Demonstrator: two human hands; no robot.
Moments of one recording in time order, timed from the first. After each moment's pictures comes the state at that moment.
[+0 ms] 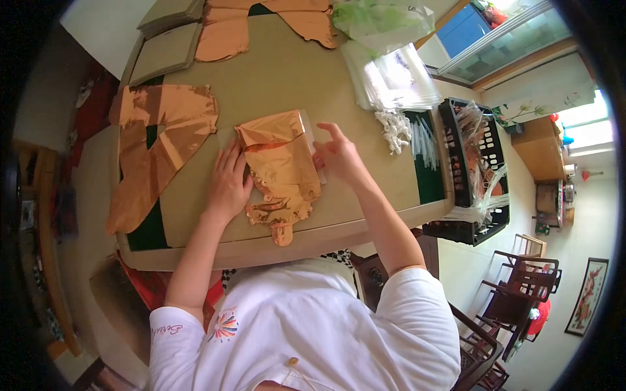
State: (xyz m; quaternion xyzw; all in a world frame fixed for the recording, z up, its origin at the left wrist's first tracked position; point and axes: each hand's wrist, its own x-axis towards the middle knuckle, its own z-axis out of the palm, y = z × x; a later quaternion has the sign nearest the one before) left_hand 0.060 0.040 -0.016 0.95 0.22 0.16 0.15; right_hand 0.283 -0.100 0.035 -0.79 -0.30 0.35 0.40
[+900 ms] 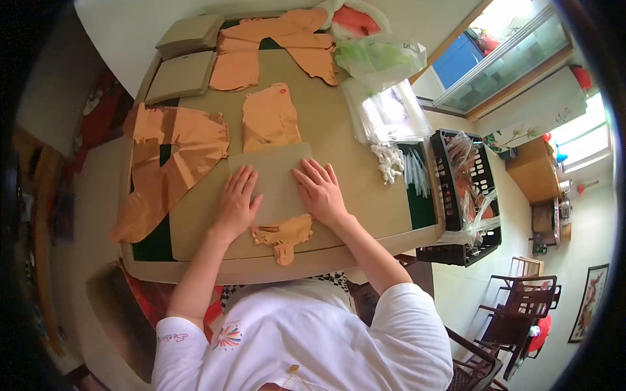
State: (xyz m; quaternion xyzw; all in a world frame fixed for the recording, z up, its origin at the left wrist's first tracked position) left_hand 0.059 0.043 -0.022 0.95 0.21 0.20 0.15; right_hand 0.253 -0.104 -0.003 -0.76 -0.60 -0.01 0.23
